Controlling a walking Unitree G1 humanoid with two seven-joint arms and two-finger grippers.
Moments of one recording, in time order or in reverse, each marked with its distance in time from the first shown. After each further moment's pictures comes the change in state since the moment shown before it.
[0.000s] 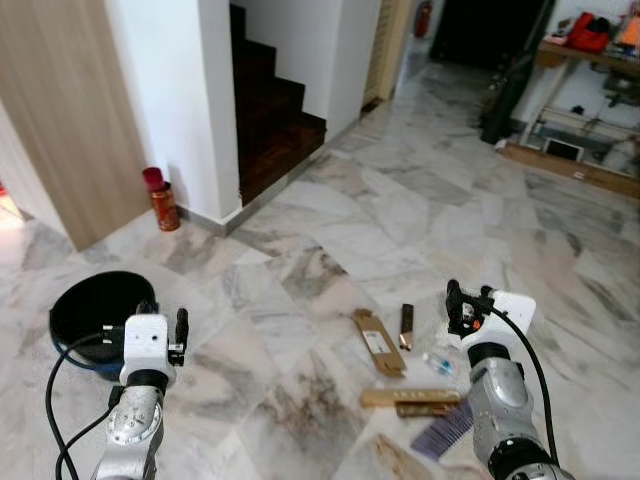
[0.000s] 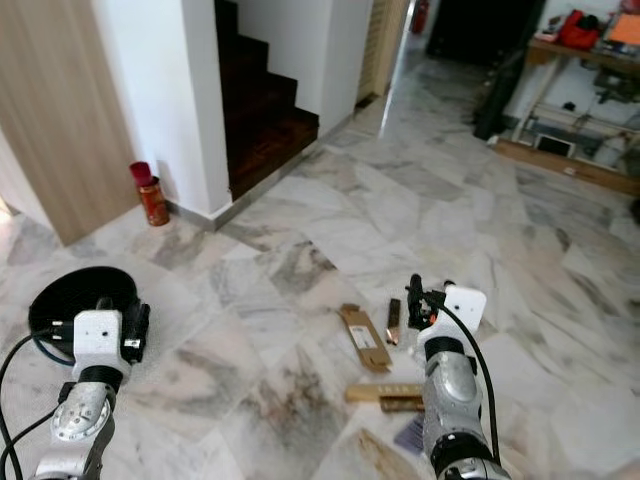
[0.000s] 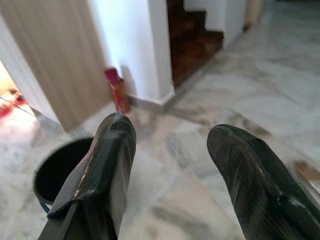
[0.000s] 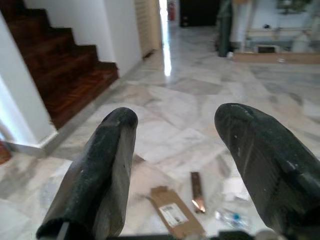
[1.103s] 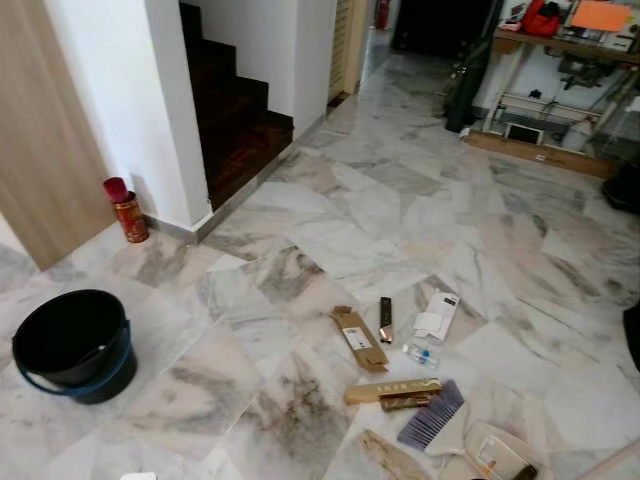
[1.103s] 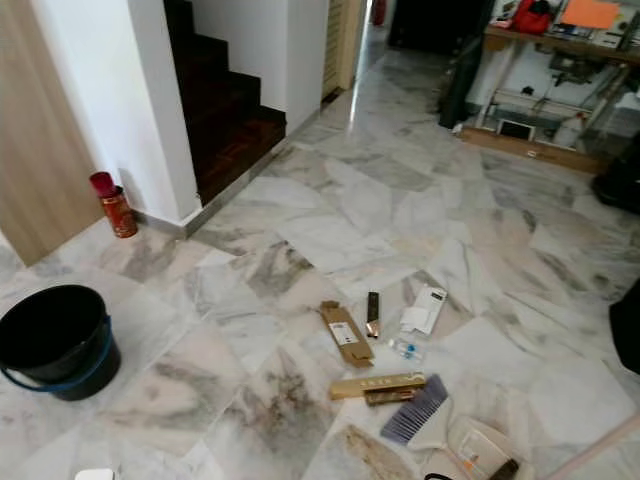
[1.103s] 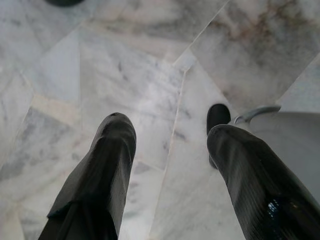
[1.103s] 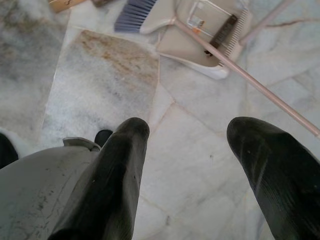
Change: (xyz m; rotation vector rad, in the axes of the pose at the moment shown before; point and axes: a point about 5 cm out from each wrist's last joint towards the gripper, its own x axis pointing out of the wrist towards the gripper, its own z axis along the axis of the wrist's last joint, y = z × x) left arm -0.133 0.010 -0.139 -0.025 0.866 0.000; right arm -0.193 -0.077 -0.152 -0.133 1.010 -0.287
